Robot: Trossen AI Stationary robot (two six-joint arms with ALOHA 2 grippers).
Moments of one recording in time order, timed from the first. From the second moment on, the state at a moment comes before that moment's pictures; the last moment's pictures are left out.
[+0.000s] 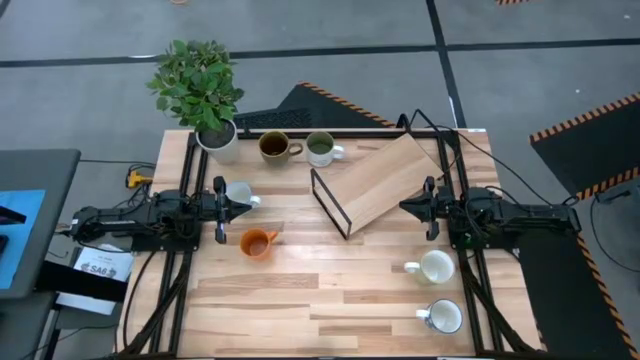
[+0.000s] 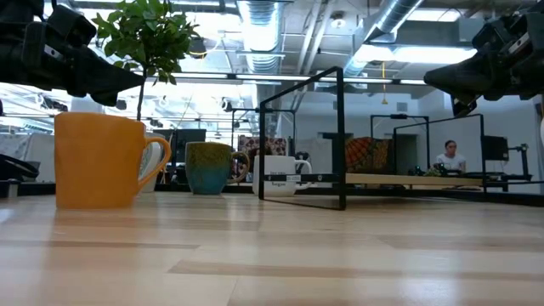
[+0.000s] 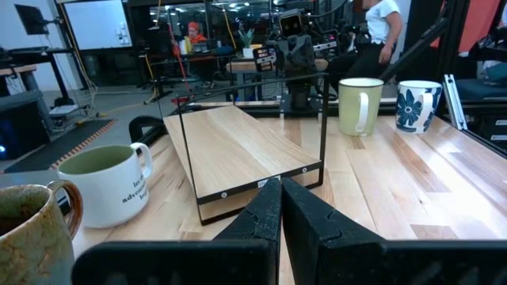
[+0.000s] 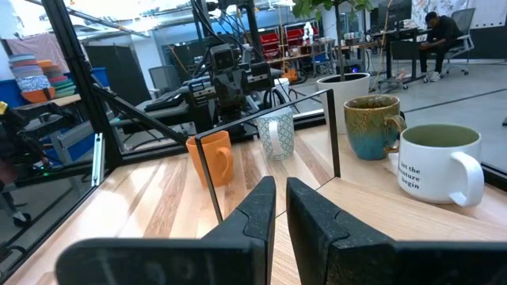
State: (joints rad) left arm 0.04 0.00 0.01 0.05 -0.11 0.06; right arm -0.05 0.01 0.00 0.04 0.08 0.18
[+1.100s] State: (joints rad) left arm 0.04 0.00 0.01 0.05 -0.11 0.06; right arm 0.09 0.48 0.66 -0.47 0.16 0.40
